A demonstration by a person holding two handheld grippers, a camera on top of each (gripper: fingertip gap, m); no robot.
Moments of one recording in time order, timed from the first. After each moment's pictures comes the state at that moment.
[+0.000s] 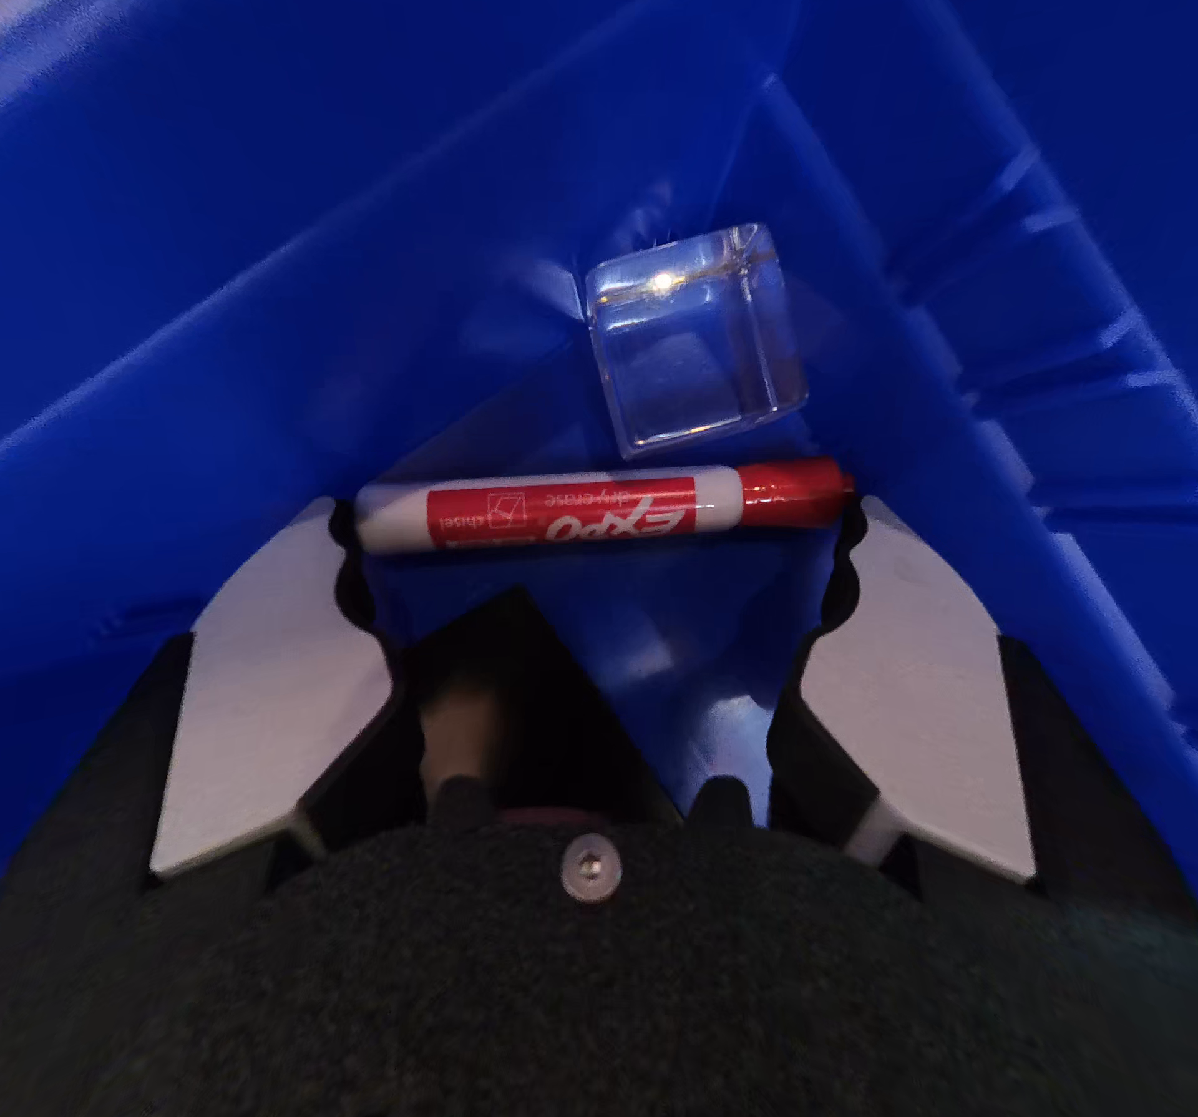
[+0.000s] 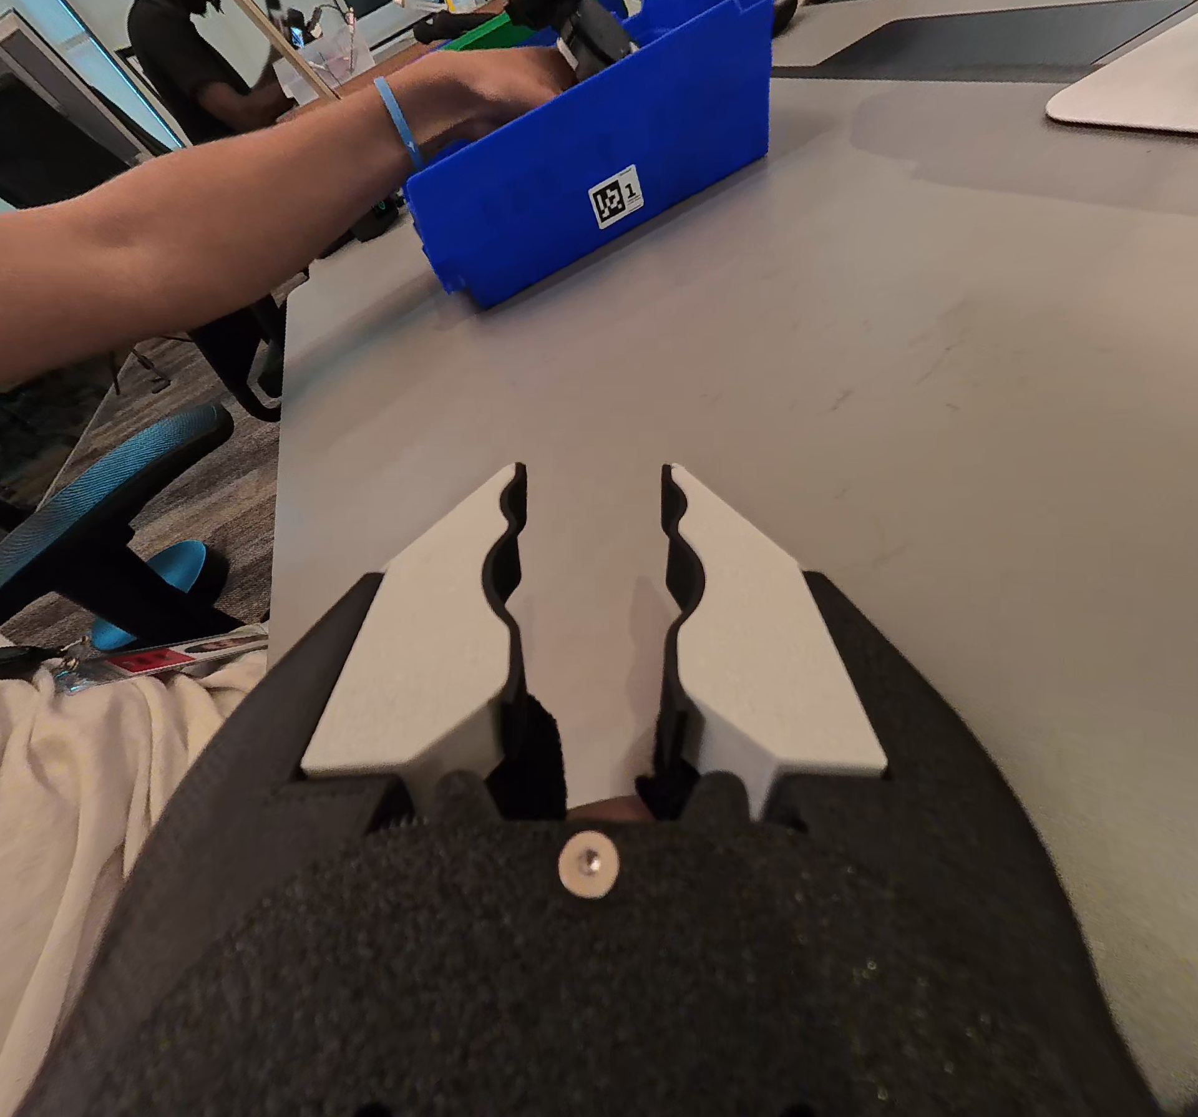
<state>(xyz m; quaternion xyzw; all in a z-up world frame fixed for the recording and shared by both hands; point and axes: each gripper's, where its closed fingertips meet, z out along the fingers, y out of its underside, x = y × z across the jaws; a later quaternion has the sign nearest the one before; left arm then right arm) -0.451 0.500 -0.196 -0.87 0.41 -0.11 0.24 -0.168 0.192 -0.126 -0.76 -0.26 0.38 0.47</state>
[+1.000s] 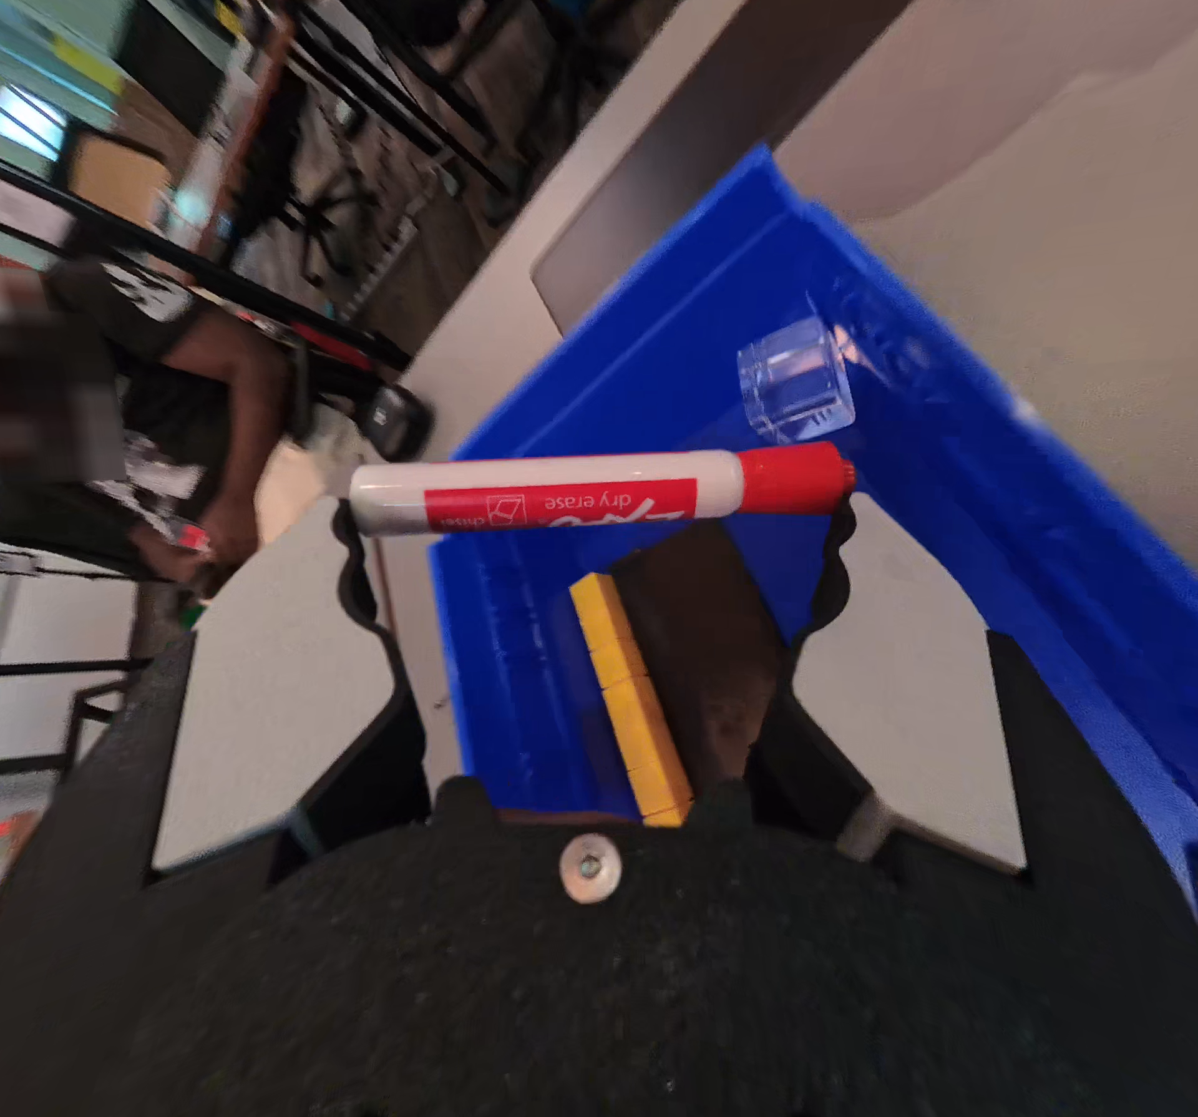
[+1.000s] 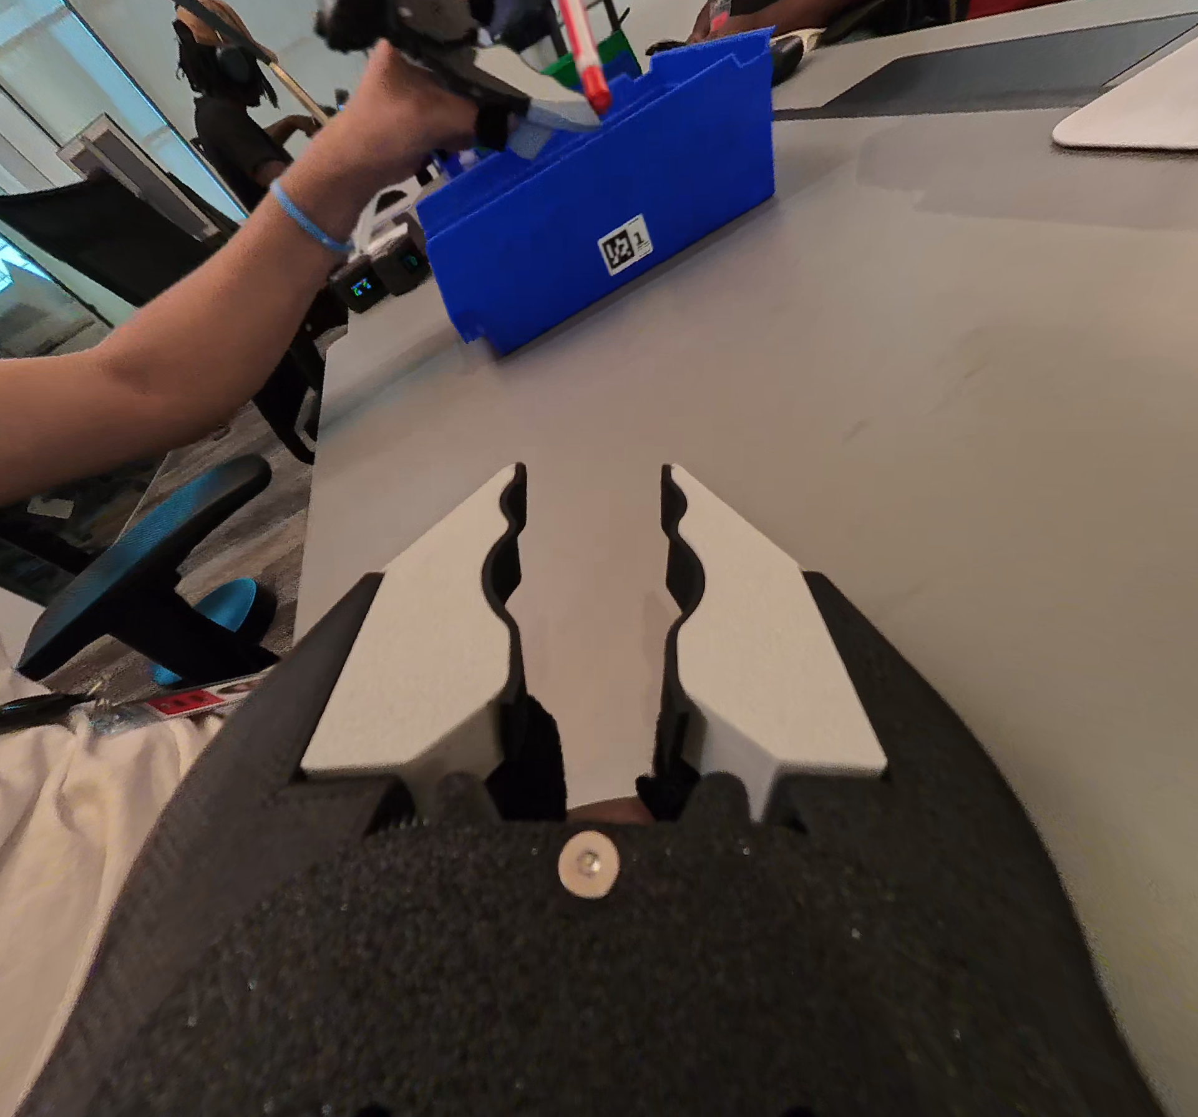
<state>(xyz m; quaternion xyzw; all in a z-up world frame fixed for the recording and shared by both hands) -0.477 0.467 -0.053 -0.76 0.43 0.16 0.47 -0.169 0.207 -0.116 -0.74 -0.23 0.42 0.47</state>
